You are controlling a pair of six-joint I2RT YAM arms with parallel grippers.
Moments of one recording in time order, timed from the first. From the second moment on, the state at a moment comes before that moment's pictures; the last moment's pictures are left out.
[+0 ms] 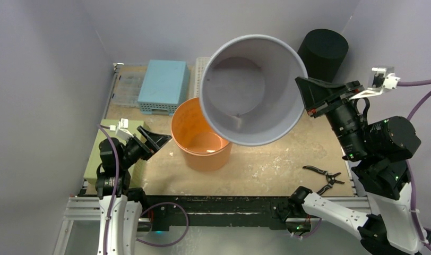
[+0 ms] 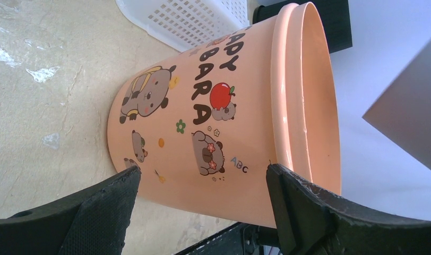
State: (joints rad) left arm 0.14 0.40 0.47 -0.44 0.64 -0.85; right arm 0.75 0.79 1.53 -0.43 0.26 0.35
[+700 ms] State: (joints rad) left arm 0.14 0.41 0.53 -0.52 0.61 -0.81; right arm 0.74 0.84 1.40 -0.76 0.68 0.44
